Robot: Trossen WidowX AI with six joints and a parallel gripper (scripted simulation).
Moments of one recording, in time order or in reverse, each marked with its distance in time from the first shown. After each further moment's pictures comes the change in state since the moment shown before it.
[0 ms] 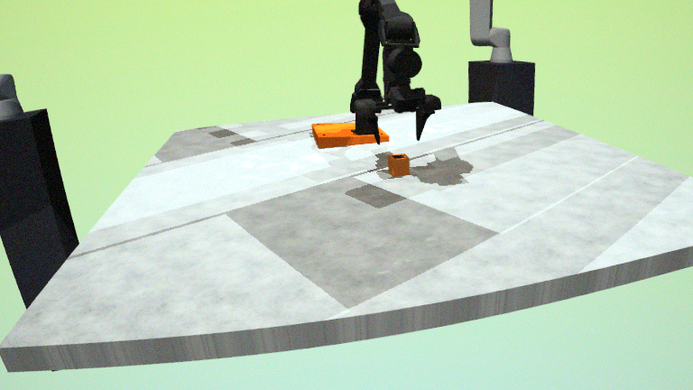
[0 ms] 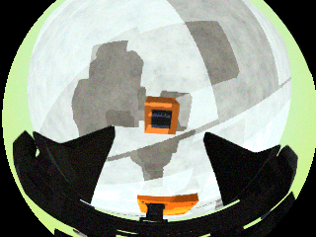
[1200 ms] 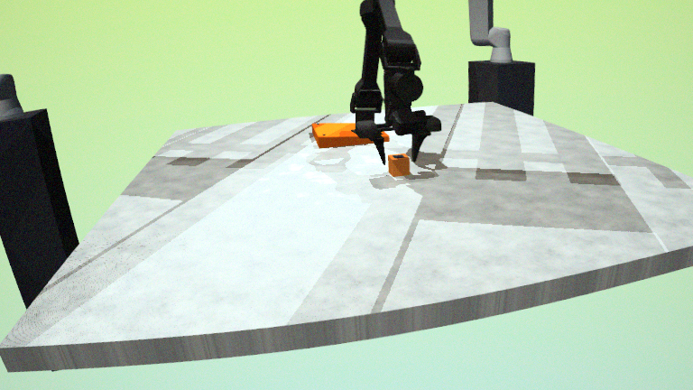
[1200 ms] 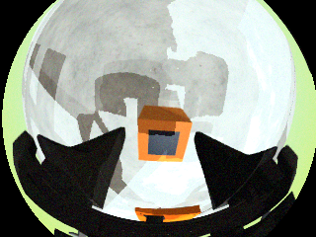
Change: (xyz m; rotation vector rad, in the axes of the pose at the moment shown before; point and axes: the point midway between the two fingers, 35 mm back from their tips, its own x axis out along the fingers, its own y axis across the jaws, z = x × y) arm 0.050 0.000 0.001 -0.008 -0.004 -0.001
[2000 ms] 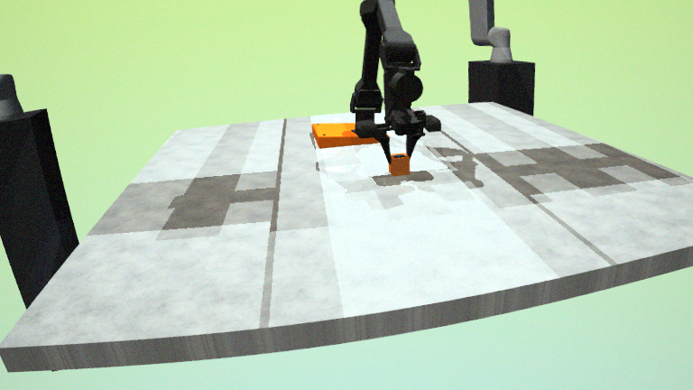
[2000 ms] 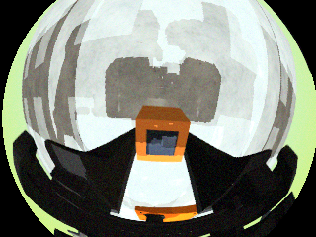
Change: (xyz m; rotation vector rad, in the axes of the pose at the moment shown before) arm 0.000 0.000 -0.002 0.002 0.009 0.000
